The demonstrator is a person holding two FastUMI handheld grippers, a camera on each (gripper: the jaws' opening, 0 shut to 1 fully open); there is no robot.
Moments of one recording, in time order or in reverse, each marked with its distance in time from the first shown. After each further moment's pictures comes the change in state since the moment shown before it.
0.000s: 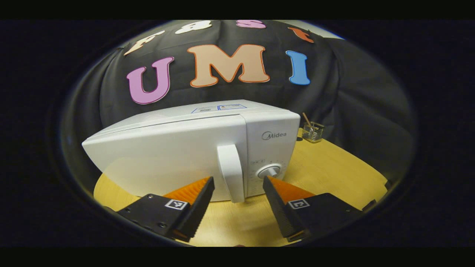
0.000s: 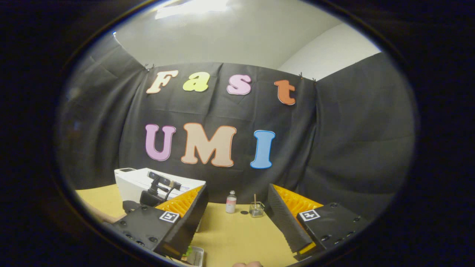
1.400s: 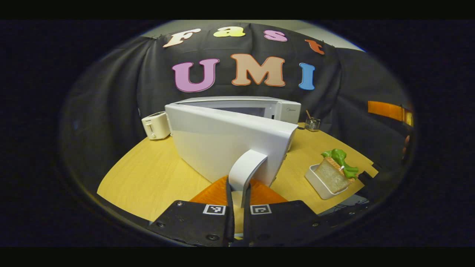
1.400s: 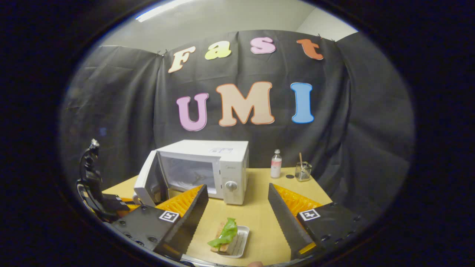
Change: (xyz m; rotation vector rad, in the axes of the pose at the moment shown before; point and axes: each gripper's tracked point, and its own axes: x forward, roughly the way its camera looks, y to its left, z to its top) left arm -0.227 0.107 -0.111 -0.114 0.012 0.070; right arm -0.018 0.117 -0.146 0.107 0.331 0.299
